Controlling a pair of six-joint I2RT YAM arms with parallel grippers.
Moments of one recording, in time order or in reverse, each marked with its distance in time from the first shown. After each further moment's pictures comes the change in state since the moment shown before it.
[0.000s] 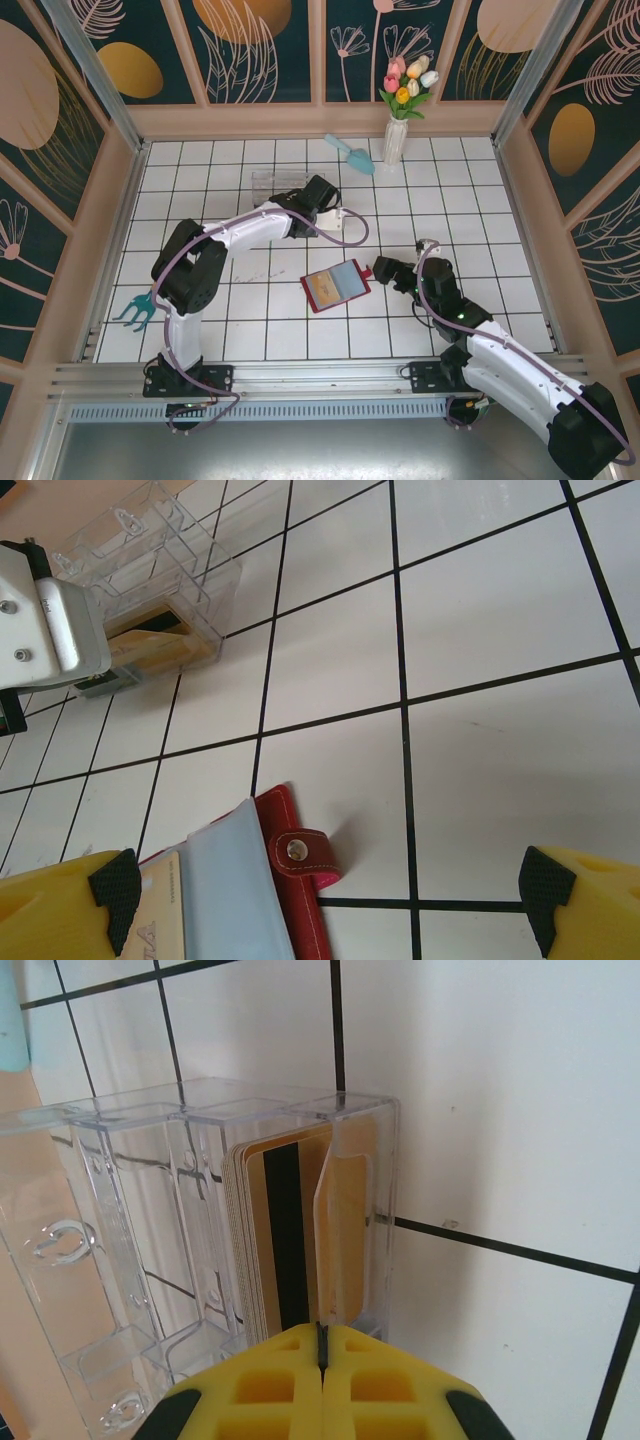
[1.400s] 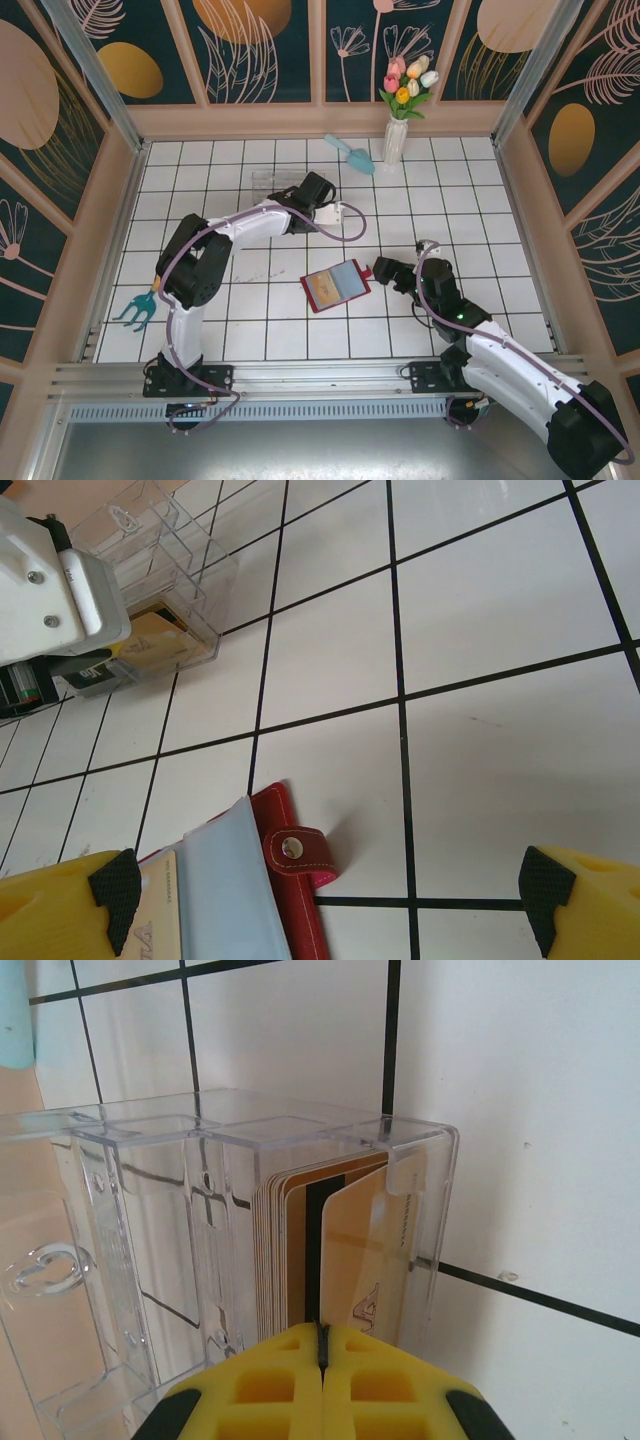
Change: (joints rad) left arm 0.050 0.056 0.003 0.108 0.044 -0.004; right arm -0.006 0.009 -0.013 0.019 -0.007 0.008
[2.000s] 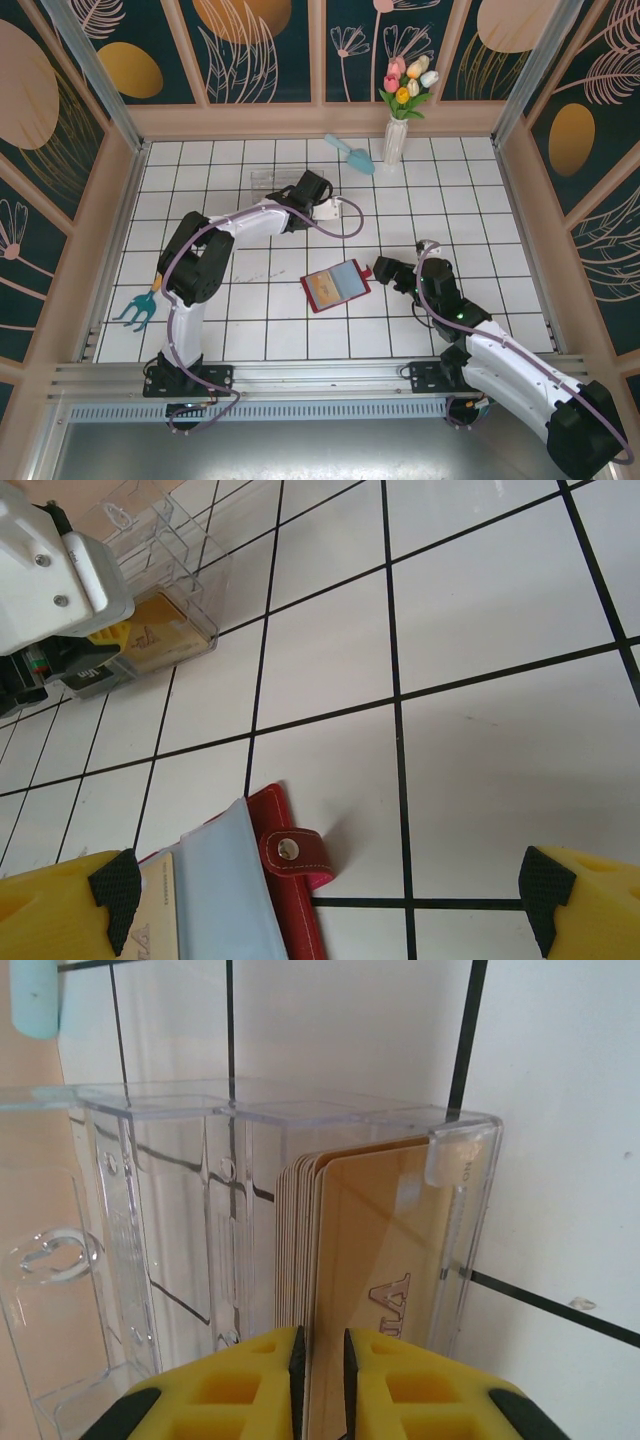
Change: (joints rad) left arm 0.023 0.022 -0.008 0.074 -0.018 -0.026; right arm -0.006 0.004 0.000 0.000 0.000 0.008
